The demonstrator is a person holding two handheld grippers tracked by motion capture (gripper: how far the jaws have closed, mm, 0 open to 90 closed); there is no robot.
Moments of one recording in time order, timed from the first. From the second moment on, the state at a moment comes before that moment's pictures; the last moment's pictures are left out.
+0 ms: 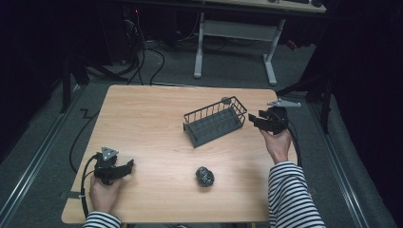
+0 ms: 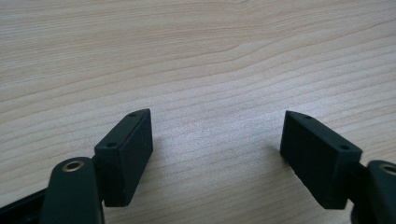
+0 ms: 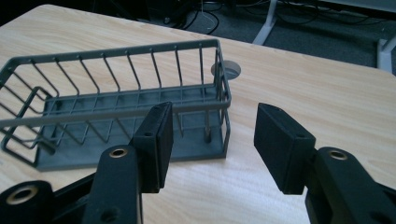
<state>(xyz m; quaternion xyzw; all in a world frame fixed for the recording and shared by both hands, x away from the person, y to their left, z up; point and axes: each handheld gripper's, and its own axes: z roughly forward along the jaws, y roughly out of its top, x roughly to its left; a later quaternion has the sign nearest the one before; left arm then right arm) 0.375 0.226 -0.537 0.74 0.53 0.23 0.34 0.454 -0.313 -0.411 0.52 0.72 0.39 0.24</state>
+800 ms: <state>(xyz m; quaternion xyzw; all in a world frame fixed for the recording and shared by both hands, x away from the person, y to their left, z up) 0.374 0.225 -0.537 0.74 0.53 0.23 0.33 0.514 -0.293 -0.419 0.55 0.72 0.36 0.23</state>
